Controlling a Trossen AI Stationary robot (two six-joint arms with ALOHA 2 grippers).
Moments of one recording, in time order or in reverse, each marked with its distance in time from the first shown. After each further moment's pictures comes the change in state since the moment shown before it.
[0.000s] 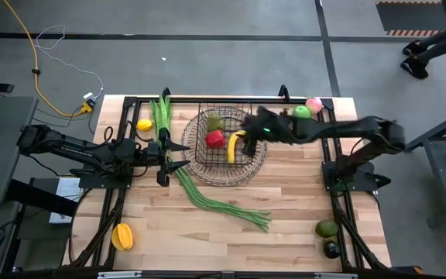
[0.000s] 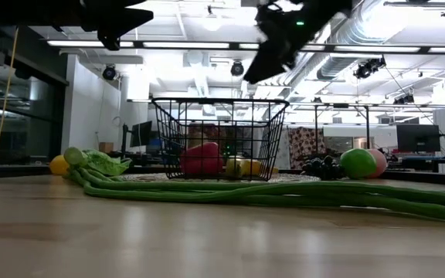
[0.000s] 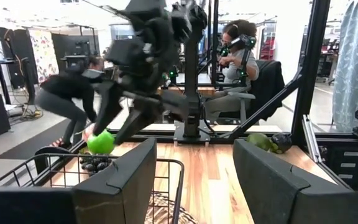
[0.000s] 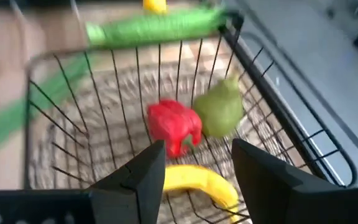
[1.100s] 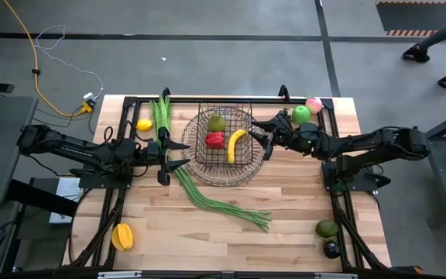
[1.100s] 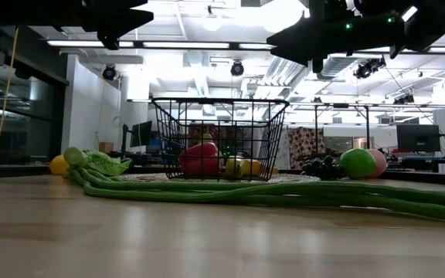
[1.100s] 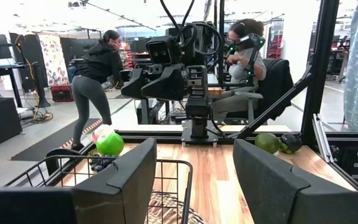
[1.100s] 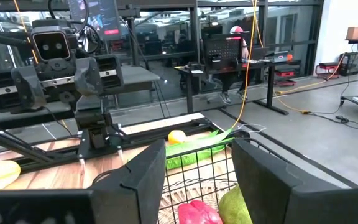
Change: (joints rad) left arm 0.000 0.000 0.000 0.004 -0.027 0.026; right arm 0.008 -0.272 -0.580 0.971 -0.068 0.070
